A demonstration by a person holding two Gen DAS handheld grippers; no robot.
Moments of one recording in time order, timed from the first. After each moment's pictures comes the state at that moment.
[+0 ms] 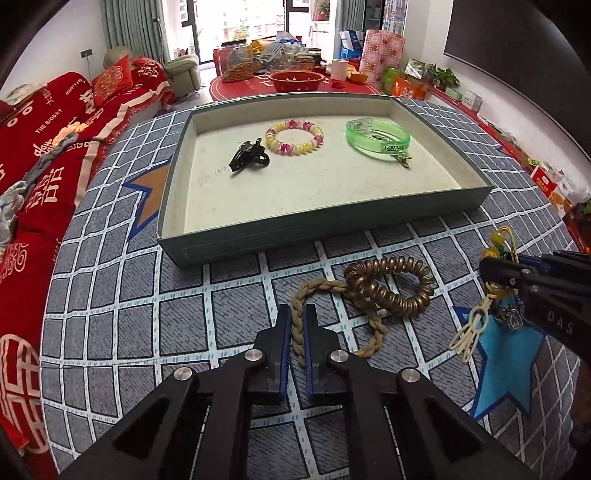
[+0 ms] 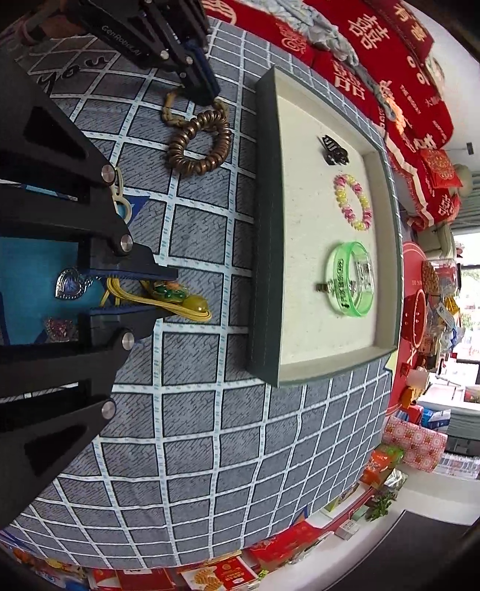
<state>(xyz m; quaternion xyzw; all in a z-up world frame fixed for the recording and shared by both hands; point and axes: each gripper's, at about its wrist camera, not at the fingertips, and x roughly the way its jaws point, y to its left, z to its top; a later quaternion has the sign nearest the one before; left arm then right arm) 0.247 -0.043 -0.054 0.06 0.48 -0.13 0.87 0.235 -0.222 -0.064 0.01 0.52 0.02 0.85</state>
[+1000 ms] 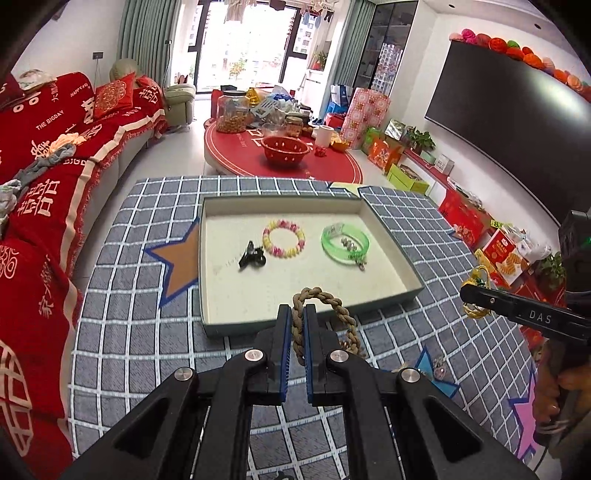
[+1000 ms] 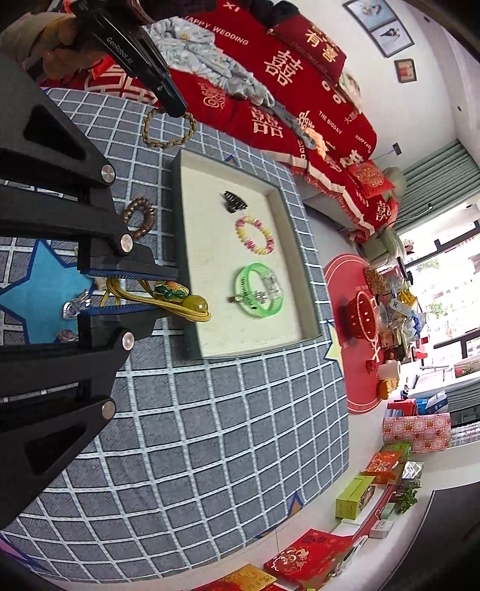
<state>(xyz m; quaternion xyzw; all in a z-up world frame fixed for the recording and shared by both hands) 0.248 -0.003 0.050 -0.03 0.40 -0.18 0.90 0.226 -0.273 0.025 0.15 0.45 0.07 0.88</state>
